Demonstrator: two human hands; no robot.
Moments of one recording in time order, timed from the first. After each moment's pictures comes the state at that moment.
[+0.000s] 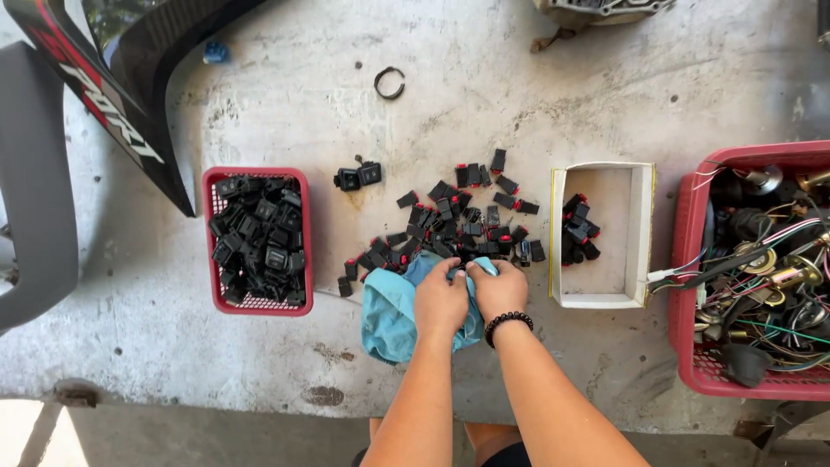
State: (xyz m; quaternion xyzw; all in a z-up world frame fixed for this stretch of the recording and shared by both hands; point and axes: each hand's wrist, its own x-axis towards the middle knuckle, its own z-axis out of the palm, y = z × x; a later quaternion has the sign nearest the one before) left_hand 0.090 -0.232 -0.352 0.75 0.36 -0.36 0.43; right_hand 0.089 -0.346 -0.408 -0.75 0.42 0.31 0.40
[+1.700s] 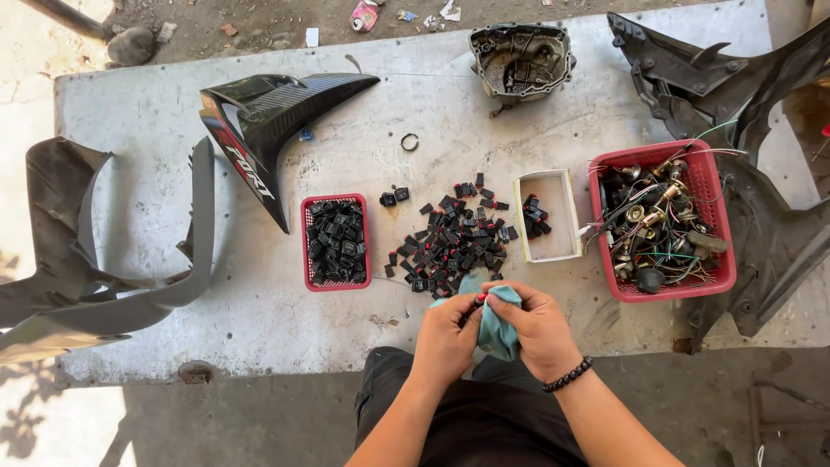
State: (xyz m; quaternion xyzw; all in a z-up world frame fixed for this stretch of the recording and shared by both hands) left_hand -0.001 -0.174 -0.025 0.76 0.07 -0.13 0.64; right_hand -0.002 -0.327 -0.051 -0.55 0.28 0.15 0.77
